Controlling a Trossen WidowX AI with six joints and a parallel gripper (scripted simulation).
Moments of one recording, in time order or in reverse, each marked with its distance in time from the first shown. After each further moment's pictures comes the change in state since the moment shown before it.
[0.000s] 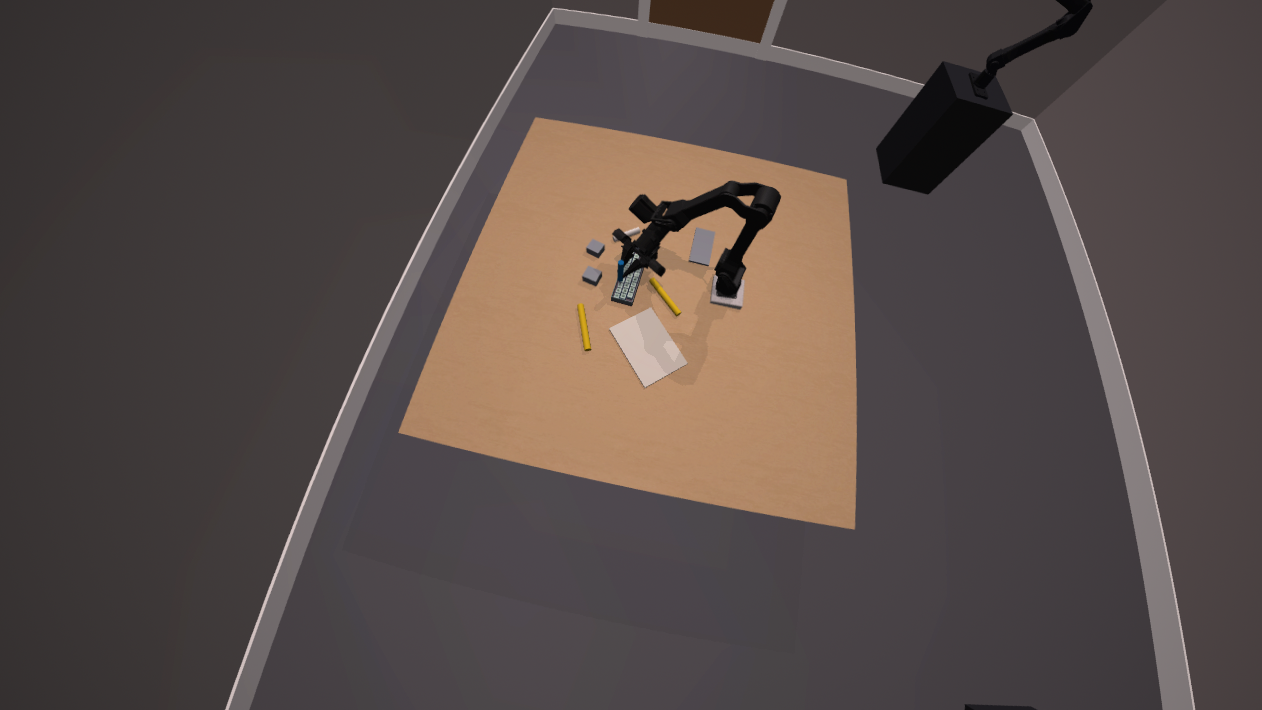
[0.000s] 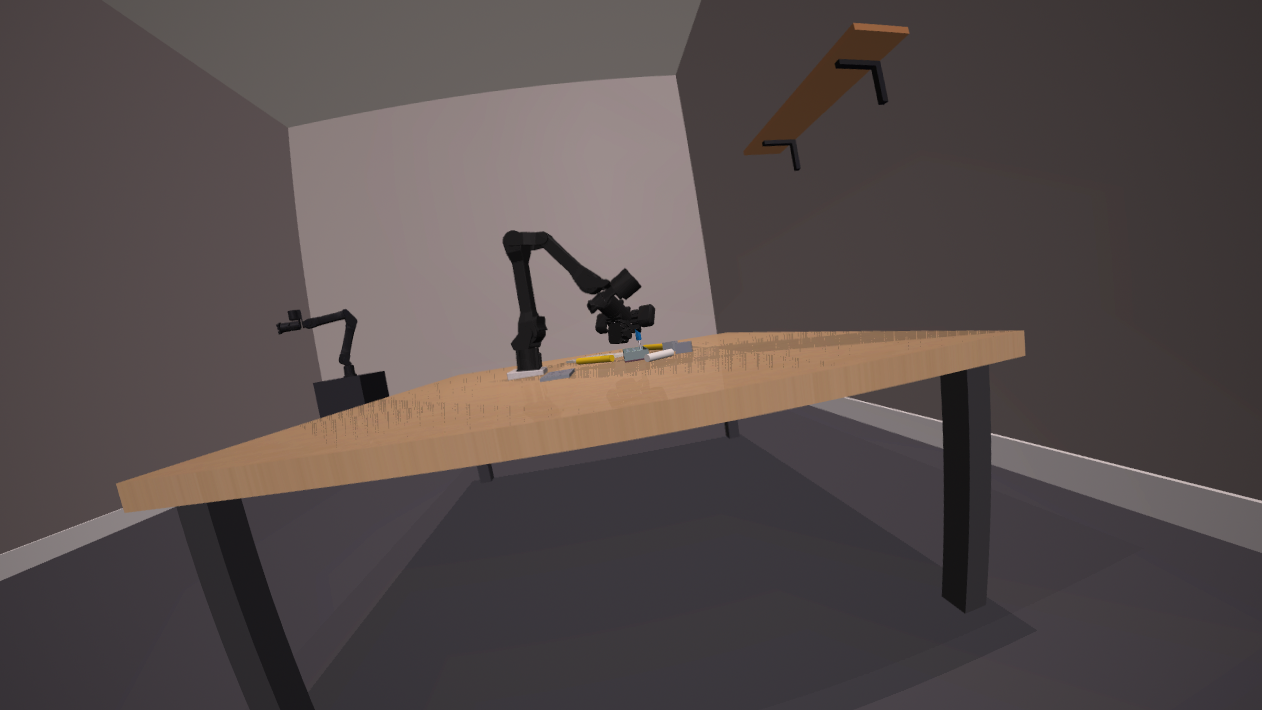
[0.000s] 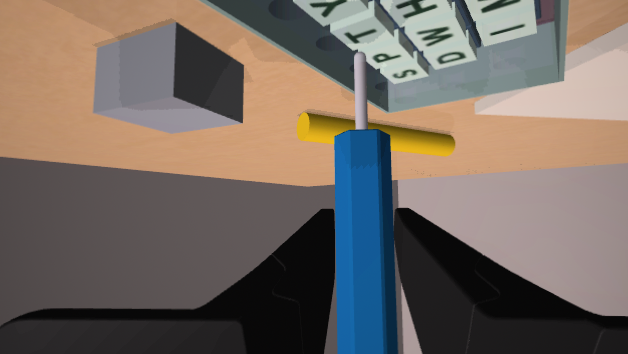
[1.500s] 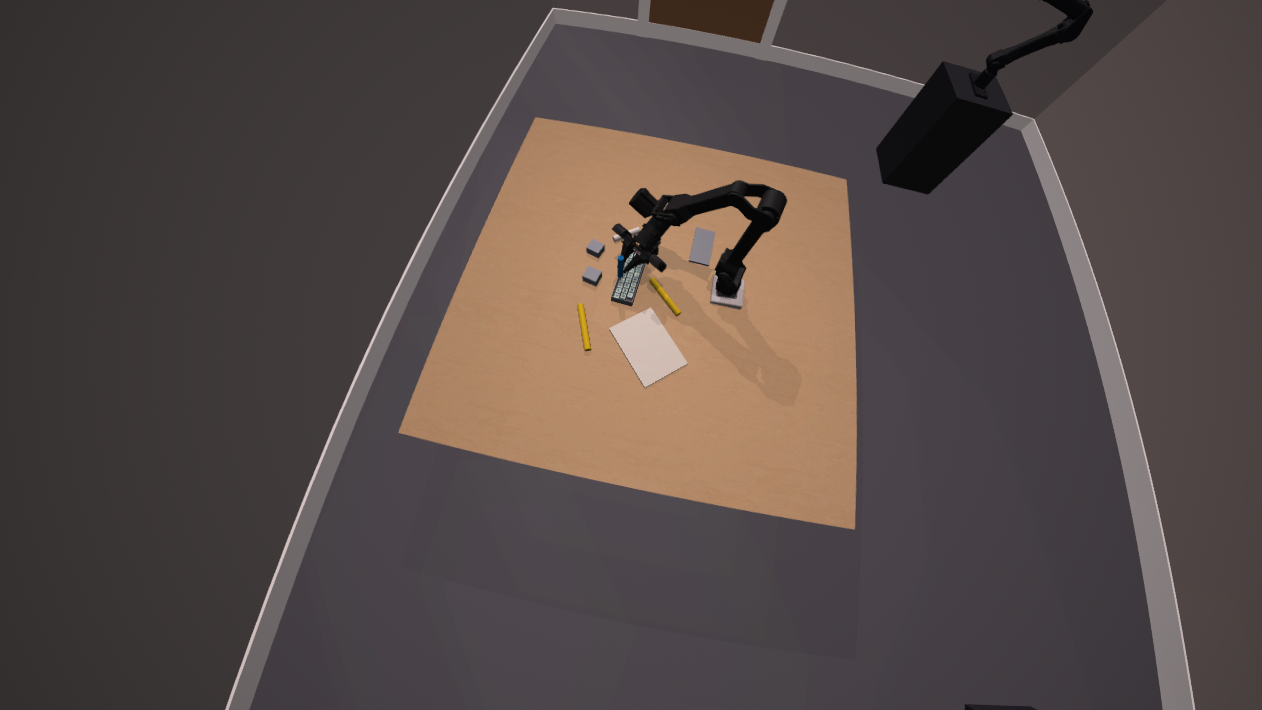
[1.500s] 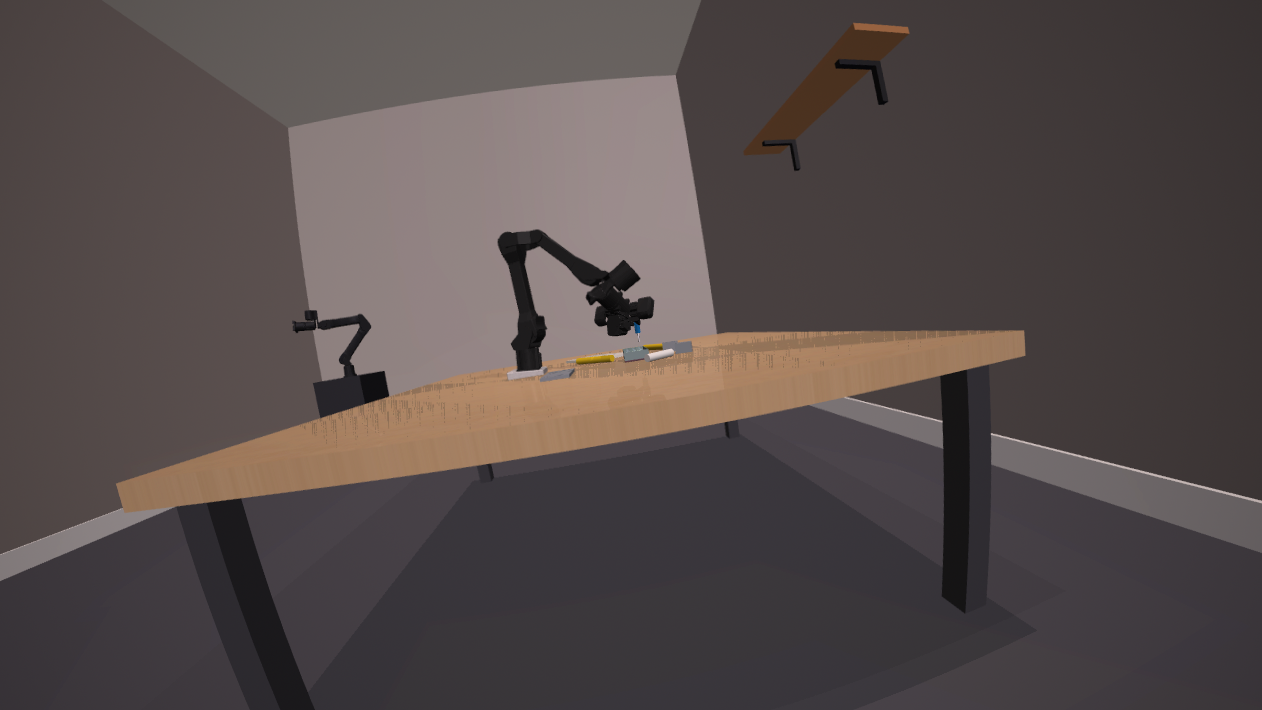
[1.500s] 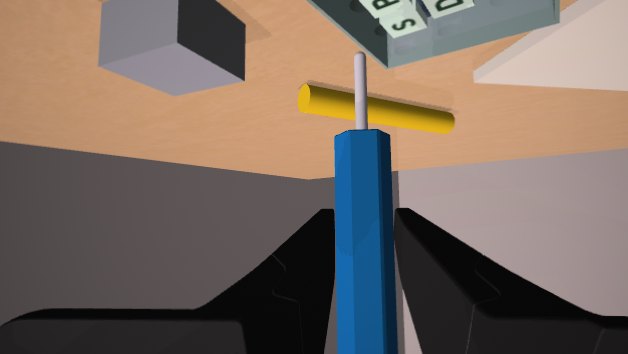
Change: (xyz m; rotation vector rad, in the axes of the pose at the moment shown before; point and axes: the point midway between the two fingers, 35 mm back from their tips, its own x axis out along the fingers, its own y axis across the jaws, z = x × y) arm -0.011 0.001 -0.019 0.006 -0.005 0.000
